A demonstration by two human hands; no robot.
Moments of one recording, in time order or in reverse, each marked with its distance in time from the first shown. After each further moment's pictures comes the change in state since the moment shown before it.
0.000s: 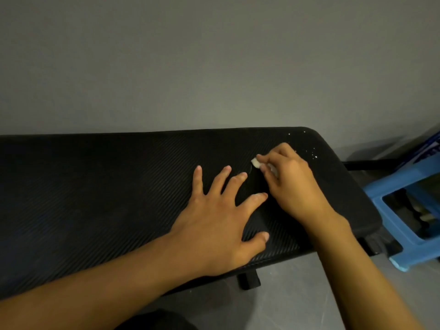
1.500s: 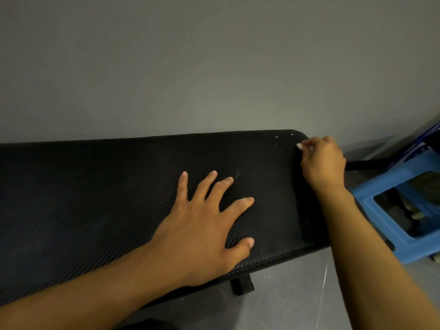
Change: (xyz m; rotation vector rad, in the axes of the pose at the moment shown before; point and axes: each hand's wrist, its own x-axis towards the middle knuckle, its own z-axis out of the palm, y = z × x) left_hand -0.002 -0.001 0.002 -0.009 0.031 -0.014; right_hand 0.034 0.087 -0.024 -0.136 0.252 0.508
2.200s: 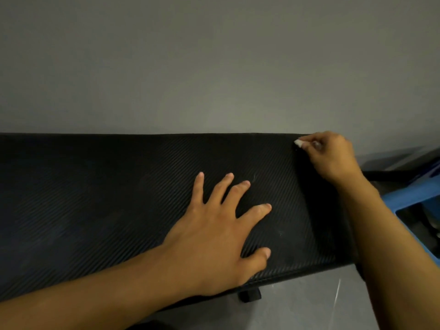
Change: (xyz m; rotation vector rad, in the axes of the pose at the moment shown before) left_hand 0.000 0.000 0.000 -0.021 0.010 0.003; right_hand 0.035 -0.014 0.016 0.109 -0.206 -0.170
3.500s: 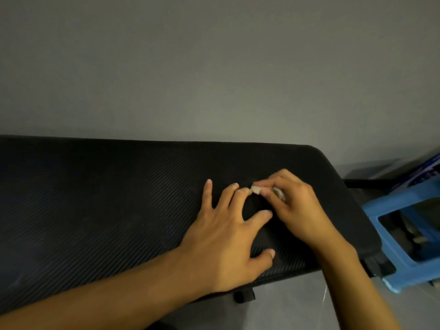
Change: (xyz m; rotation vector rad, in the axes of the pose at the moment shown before) left_hand -0.003 -0.002 0.006 -0.100 0.126 0.007; right_hand -0.107 -0.063 0.009 0.176 -0.204 -0.378
